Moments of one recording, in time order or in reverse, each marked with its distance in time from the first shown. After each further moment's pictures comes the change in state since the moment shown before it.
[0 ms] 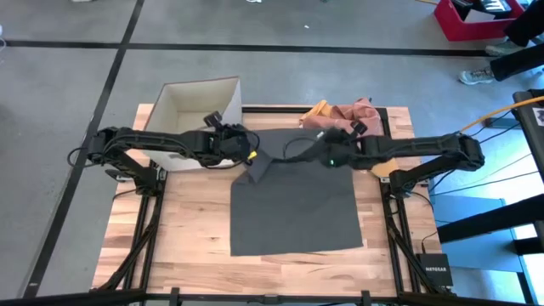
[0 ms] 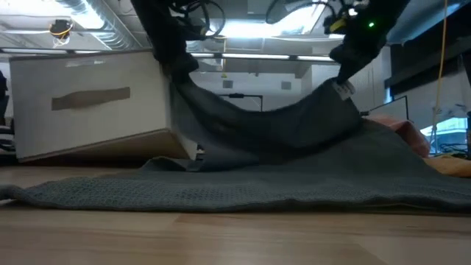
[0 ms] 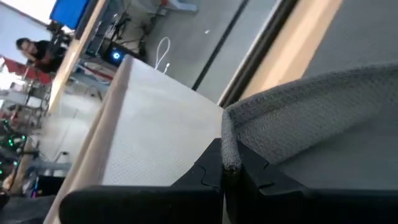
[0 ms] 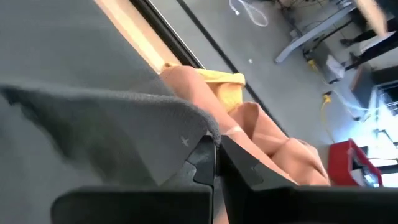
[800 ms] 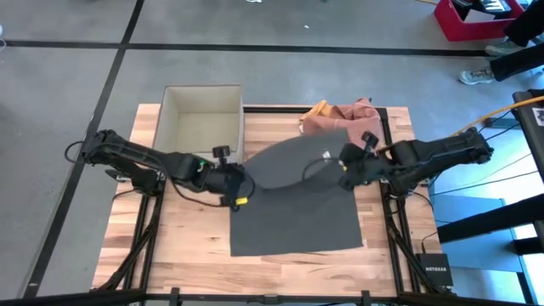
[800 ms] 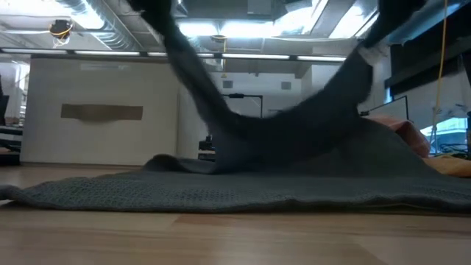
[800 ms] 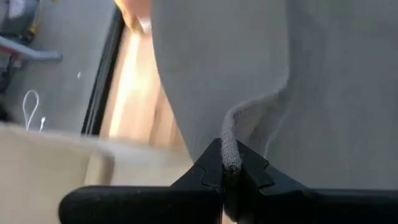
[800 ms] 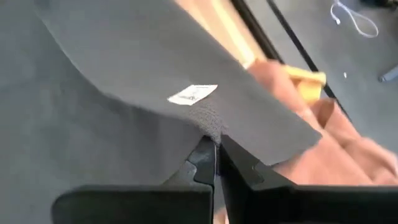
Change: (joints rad) left arm -0.378 -0.034 0.140 -0.221 0.370 -0.088; right arm 0.327 -0.154 0.151 -0.315 -0.225 0.178
